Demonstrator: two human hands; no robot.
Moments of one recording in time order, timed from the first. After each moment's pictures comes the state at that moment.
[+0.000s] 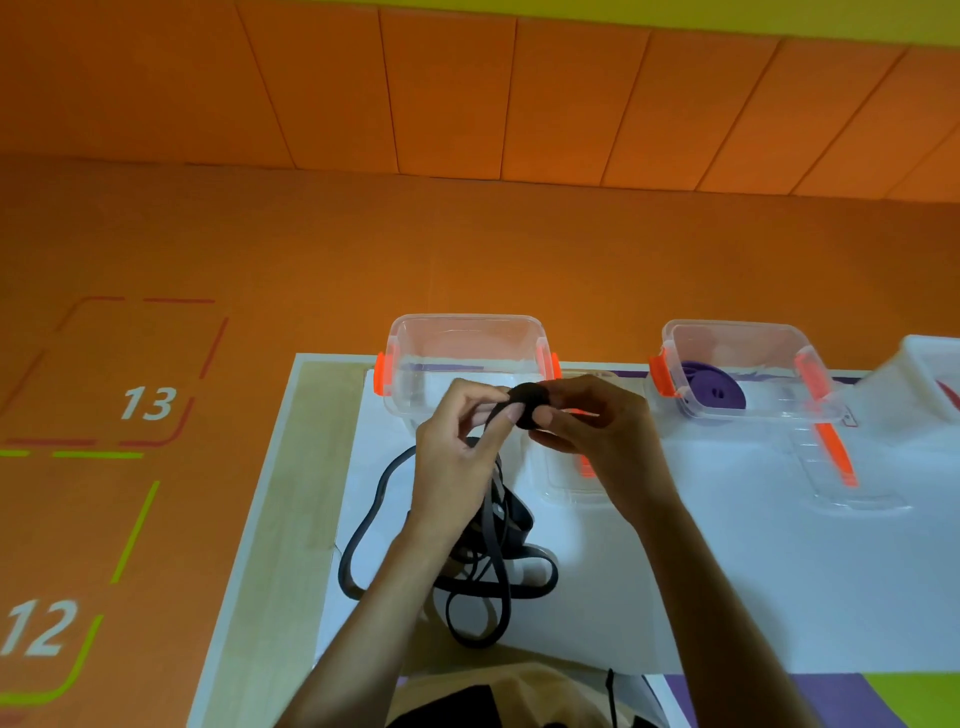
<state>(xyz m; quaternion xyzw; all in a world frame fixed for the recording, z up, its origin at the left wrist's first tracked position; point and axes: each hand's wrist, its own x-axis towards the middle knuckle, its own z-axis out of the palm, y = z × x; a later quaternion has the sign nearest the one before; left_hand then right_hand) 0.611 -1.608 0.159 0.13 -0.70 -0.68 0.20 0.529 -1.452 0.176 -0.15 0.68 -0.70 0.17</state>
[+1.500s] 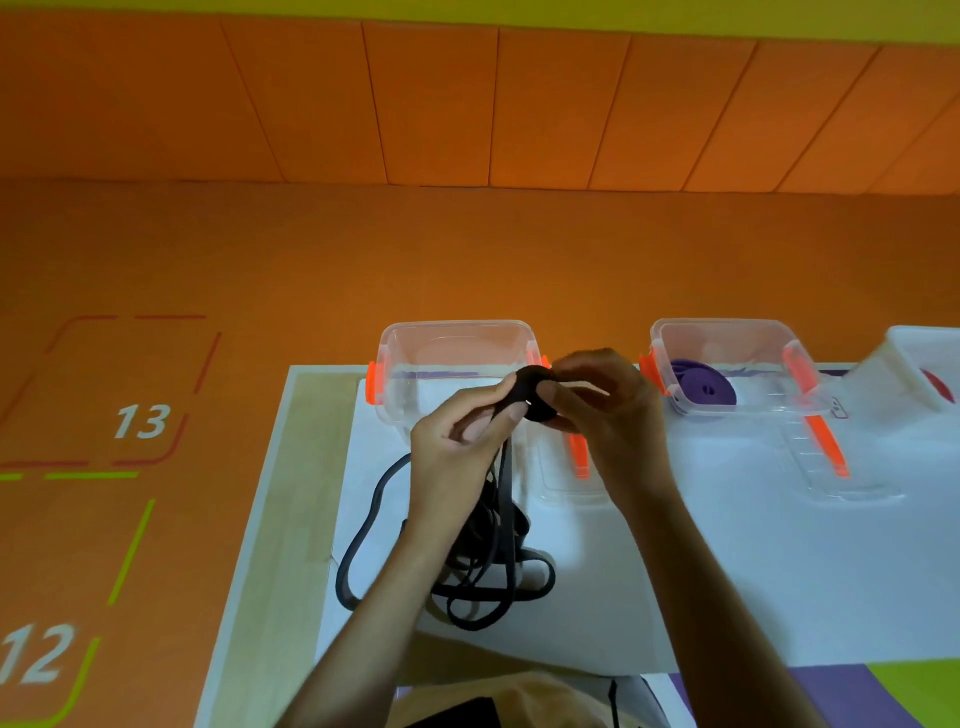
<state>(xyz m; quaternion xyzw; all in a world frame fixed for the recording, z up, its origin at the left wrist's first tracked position) 0.608 -1.599 0.177 0.13 -0.62 -0.75 0.20 0.524 -1.451 0.188 -0.15 0.67 -0.73 0.07</state>
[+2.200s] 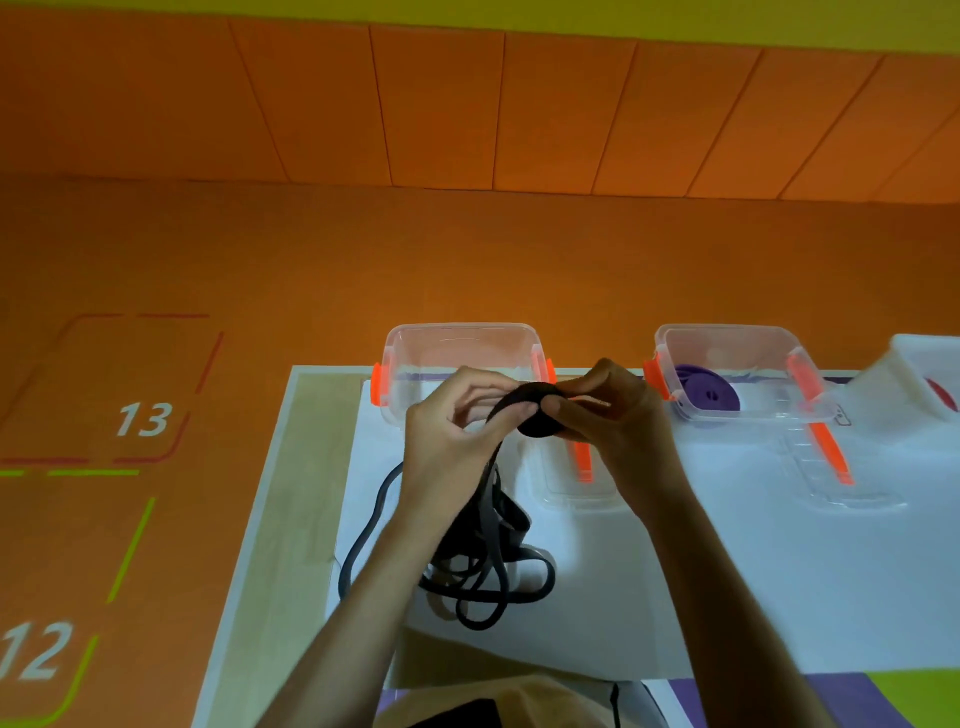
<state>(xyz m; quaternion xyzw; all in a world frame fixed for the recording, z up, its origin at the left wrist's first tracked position) 0.602 -1.616 0.188 0.09 -0.68 -0.70 0.20 0.525 -1.447 0.198 -0.16 0.66 -0.72 0.13</state>
